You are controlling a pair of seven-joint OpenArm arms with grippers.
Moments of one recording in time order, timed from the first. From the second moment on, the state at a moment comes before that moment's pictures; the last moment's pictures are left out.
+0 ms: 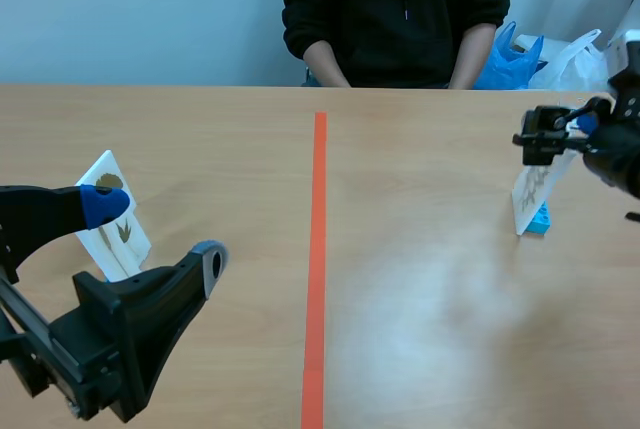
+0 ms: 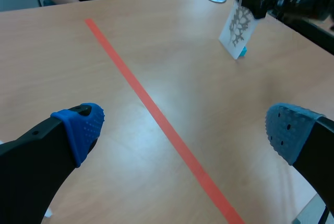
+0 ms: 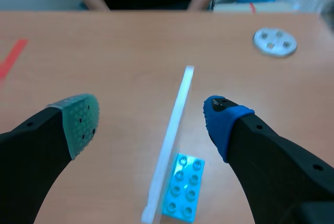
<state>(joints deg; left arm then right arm) 45.0 -20.8 -5.5 123.1 -21.5 -29.0 2.3 12.3 20.6 6.6 62.6 16.0 15.5 0.3</state>
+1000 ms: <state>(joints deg) 45.0 -21.1 -5.5 123.1 -18.6 -28.9 1.9 -39.0 27.2 19.4 119.3 31.5 33.1 -5.6</state>
